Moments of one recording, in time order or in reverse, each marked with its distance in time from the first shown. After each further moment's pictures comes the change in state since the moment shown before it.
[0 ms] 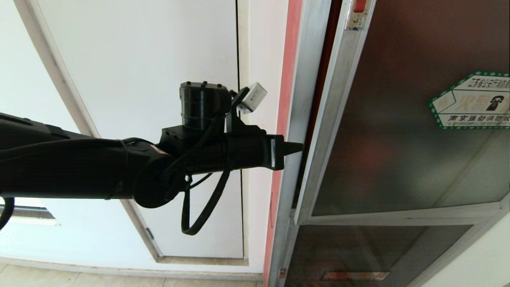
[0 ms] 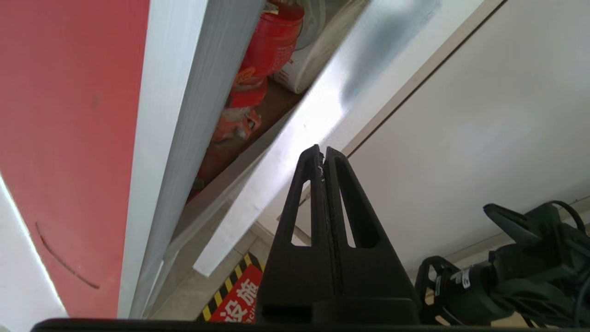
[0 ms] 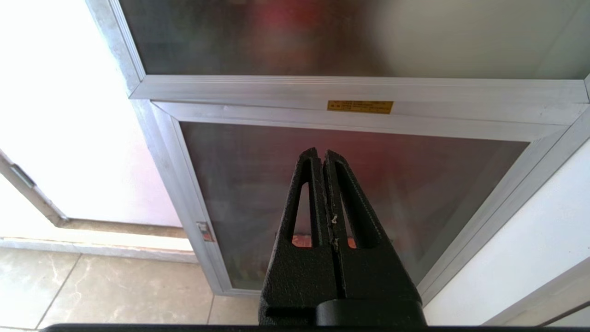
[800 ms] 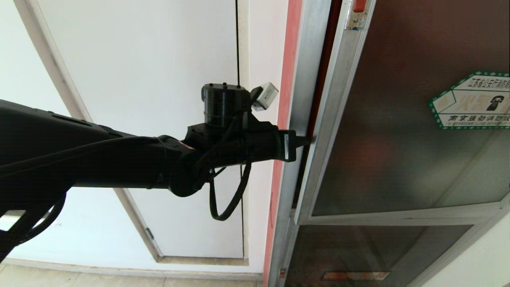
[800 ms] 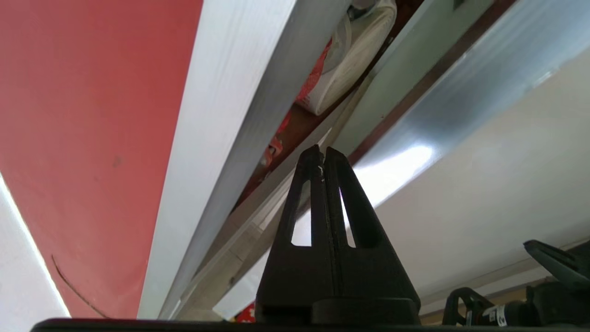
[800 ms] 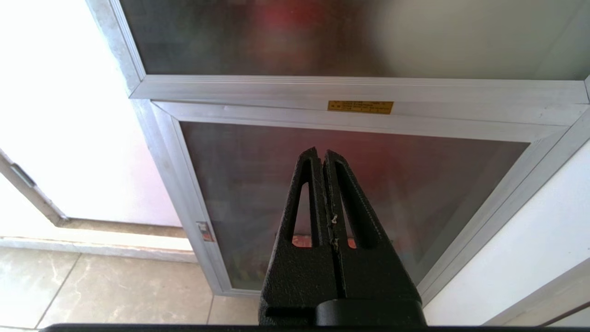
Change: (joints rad) left arm -0.008 0.122 -0.156 0.006 0.050 0.008; right arm 0.000 0.000 0.000 0.001 0.000 -0.003
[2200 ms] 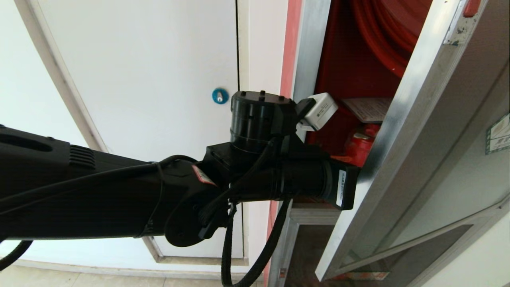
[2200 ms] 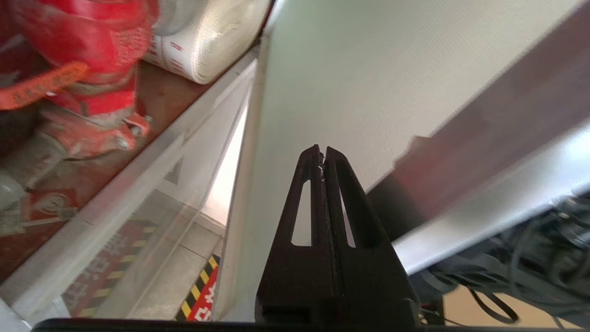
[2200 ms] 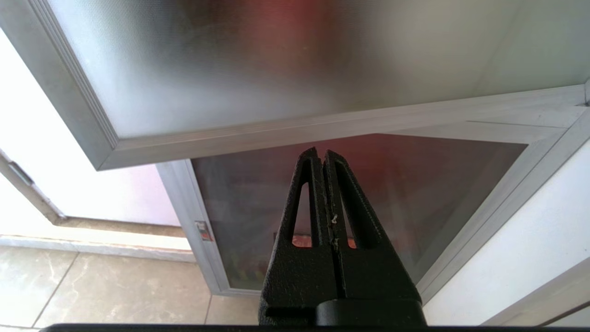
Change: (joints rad) left arm -0.233 -0.105 0.126 -0.008 0.002 0.017; right arm 0.000 0.000 0.000 -0.001 0.002 -0.007
